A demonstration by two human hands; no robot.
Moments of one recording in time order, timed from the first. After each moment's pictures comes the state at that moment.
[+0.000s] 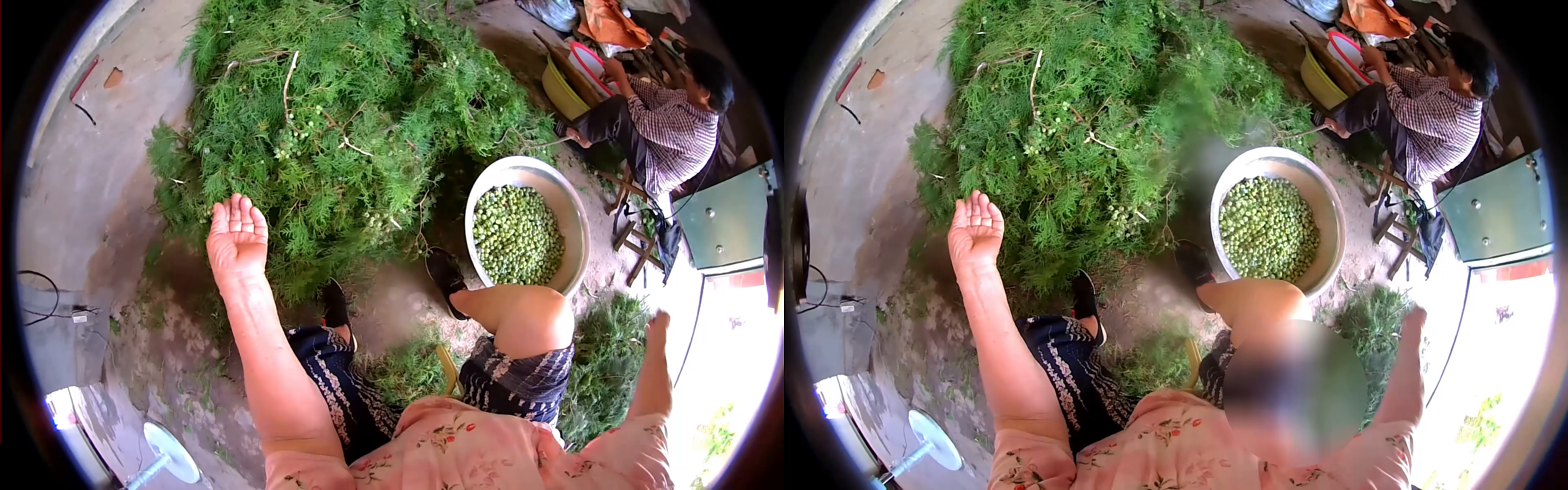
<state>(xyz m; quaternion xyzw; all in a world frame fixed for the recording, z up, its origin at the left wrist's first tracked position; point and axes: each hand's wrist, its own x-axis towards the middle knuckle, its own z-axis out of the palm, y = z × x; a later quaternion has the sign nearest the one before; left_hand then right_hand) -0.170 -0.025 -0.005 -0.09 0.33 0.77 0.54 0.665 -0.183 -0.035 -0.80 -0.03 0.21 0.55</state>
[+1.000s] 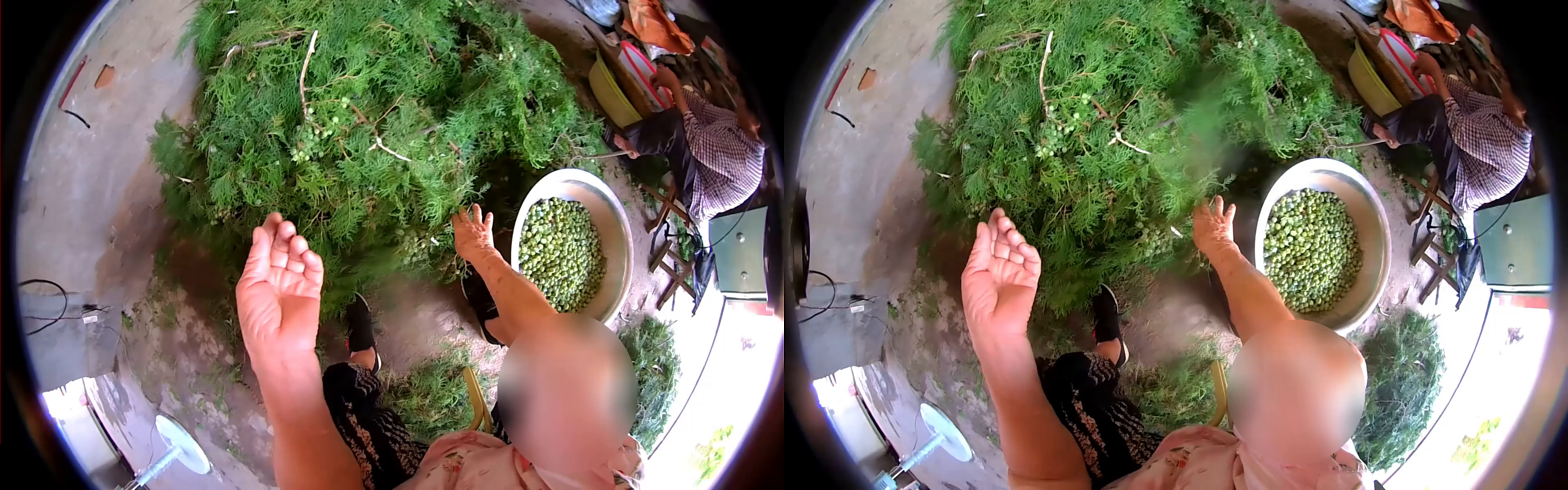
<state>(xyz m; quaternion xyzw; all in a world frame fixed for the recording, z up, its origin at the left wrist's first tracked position) -0.120 -0.013 0.011 -0.04 0.34 0.71 0.61 0.148 0.089 -0.245 -0.59 -0.79 0.10 -0.13</state>
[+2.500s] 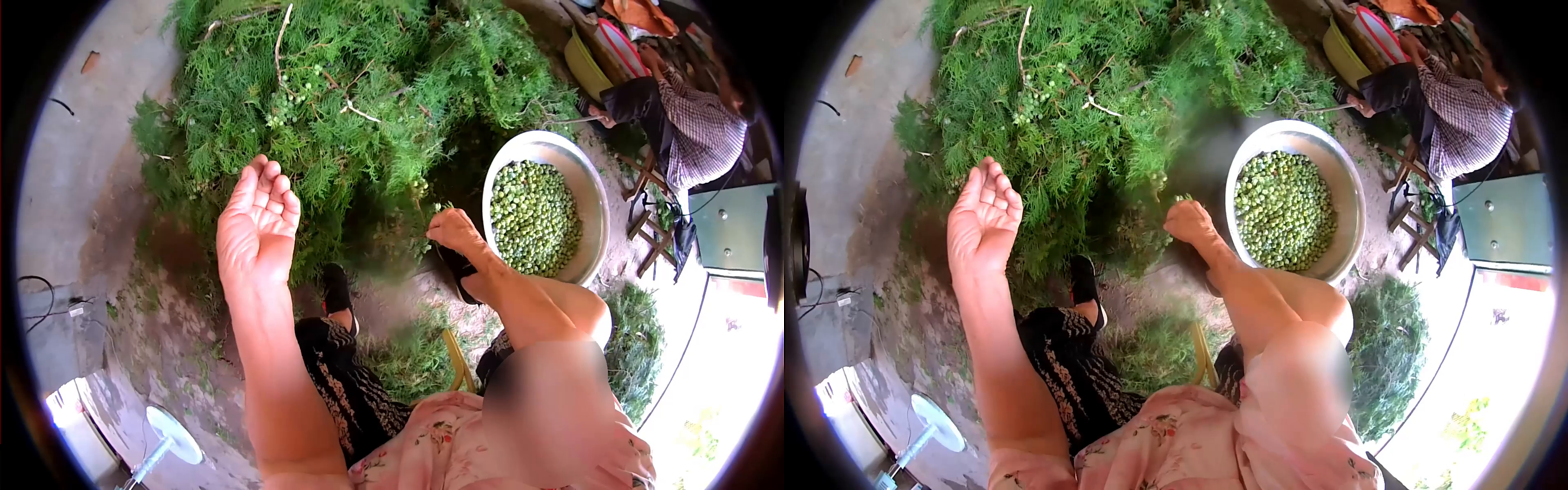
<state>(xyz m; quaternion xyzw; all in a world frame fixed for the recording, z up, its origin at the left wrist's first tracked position) -0.115 -0.016 0.005 0.01 0.37 0.68 0.63 0.172 0.017 -0.191 -0.58 -0.73 0.36 0.00</state>
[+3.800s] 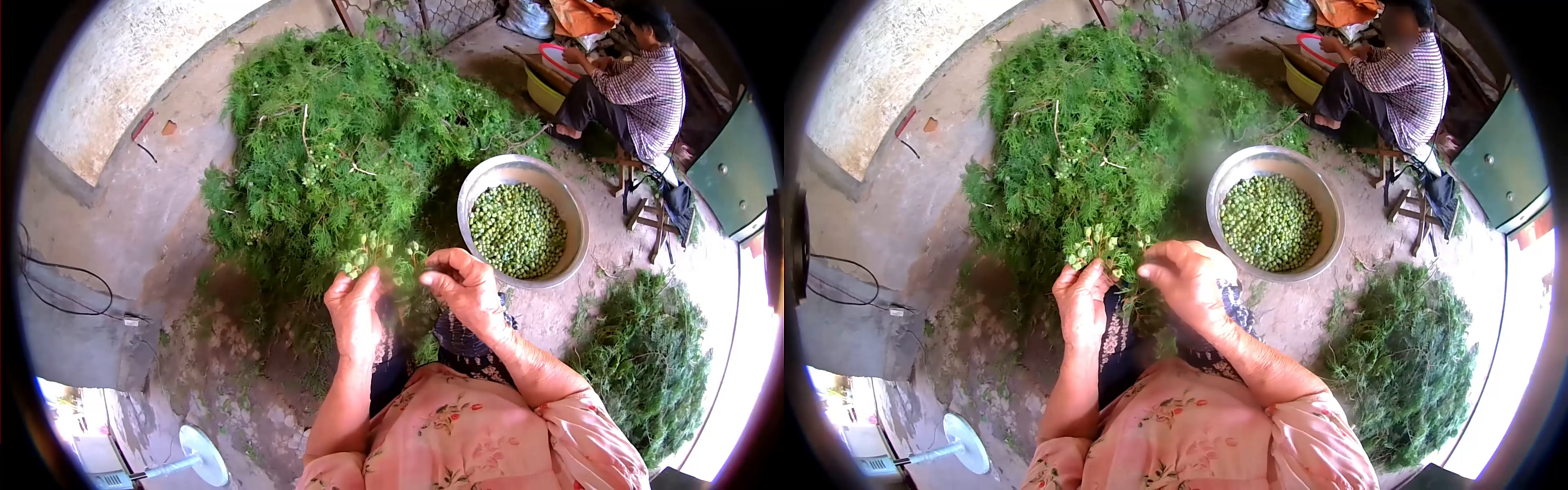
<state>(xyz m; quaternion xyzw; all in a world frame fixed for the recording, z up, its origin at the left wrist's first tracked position) 0.041 -0.216 0.059 0.24 0.39 0.70 0.55 0.203 -0.204 0.055 -0.48 -0.63 0.36 0.50</state>
